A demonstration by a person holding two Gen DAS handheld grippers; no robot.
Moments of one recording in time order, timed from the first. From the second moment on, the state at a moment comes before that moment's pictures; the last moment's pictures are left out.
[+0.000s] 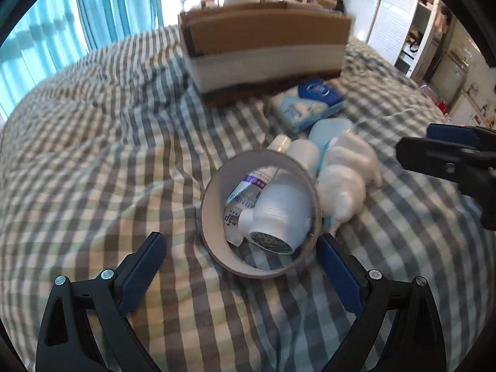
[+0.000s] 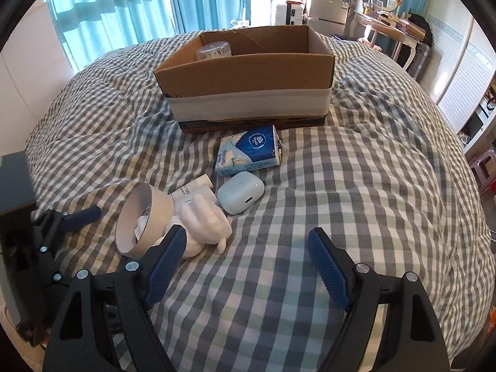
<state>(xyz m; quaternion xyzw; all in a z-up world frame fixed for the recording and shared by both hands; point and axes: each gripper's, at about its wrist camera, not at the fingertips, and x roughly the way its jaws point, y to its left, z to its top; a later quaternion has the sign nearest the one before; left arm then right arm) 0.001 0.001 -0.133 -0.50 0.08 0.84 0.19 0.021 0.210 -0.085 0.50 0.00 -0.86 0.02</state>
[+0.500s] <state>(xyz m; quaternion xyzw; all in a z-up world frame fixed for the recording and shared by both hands) -0.023 -0.003 -0.134 -0.50 0.02 0.83 0.24 0.004 0.204 -0.099 0.51 0.01 -0.86 0.03</state>
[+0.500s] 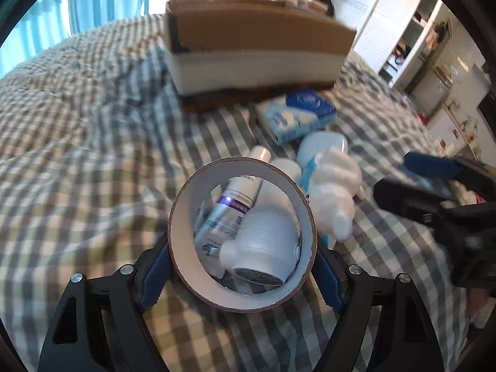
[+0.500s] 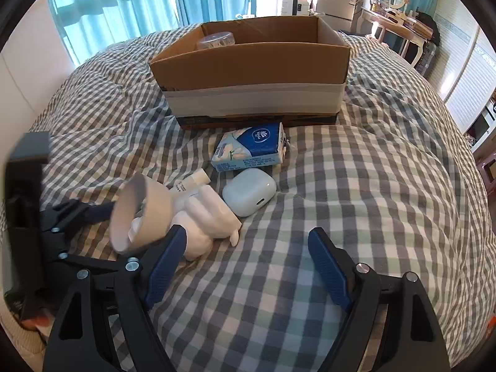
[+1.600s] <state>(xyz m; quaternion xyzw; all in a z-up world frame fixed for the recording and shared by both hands) -0.026 -0.069 -0.107 -0.48 0.02 0.86 0.13 0.001 0.154 -0.125 0.53 0.06 -0.85 0.06</state>
